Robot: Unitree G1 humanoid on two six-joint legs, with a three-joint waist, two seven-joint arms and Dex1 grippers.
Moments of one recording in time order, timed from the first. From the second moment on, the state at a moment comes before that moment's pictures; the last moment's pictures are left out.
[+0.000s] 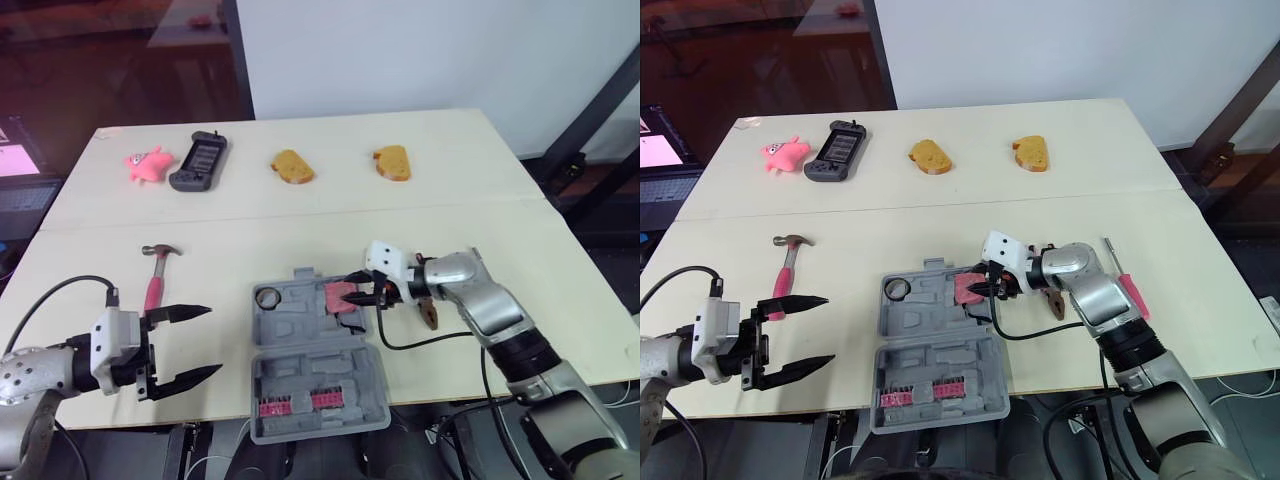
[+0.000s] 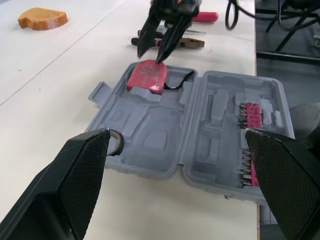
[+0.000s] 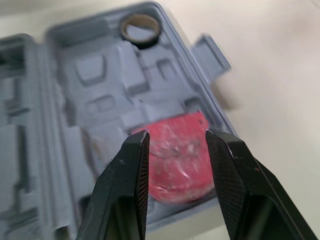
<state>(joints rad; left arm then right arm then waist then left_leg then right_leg) 0.26 0.76 0.33 -0.24 -0.54 -0.03 -1.31 -0.54 -0.53 0.34 0.16 0.09 0.37 1.06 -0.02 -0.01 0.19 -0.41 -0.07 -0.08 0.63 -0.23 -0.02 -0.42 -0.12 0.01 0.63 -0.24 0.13</state>
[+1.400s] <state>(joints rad) 0.19 0.79 0.43 0.01 -0.54 -0.02 -1.25 -0.34 -0.70 0.02 0.06 0.26 0.17 1.11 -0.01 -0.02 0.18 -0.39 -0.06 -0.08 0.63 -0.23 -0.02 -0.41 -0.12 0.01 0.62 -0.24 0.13</state>
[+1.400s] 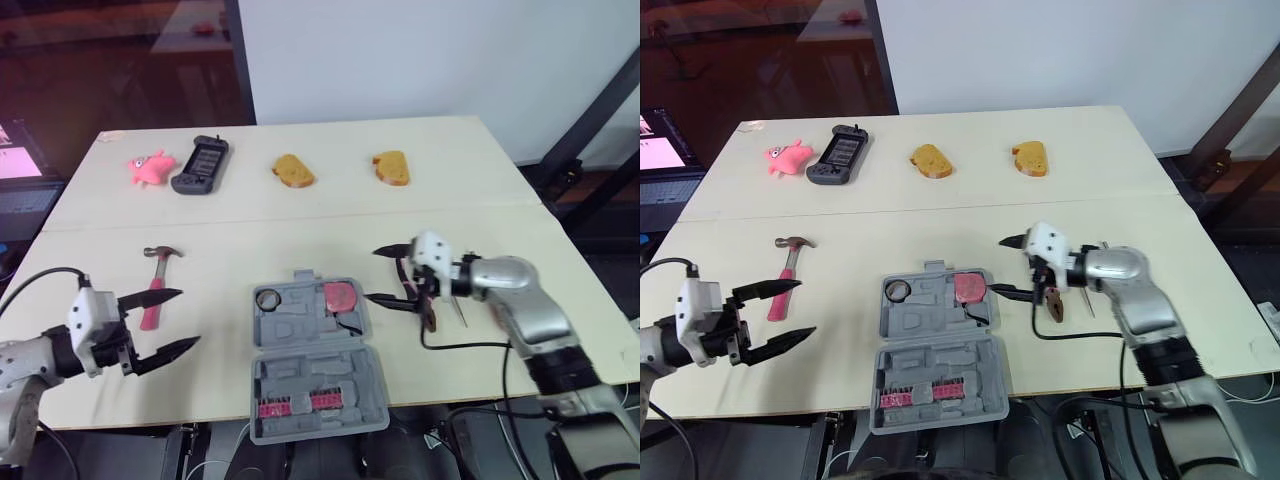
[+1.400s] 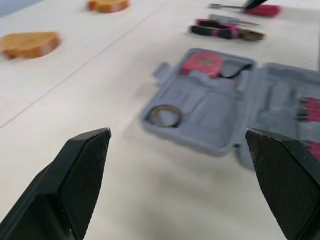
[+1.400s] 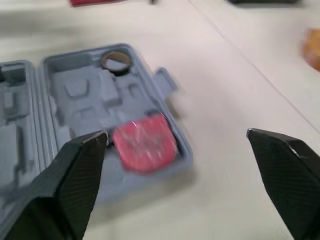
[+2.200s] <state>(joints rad) 0.17 0.92 0.69 0.68 -0.51 -0.25 -1.32 -0.09 -0.85 -0.45 0.46 0.34 0.02 1.01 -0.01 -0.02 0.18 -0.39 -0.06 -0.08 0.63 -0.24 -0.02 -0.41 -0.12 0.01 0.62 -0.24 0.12</state>
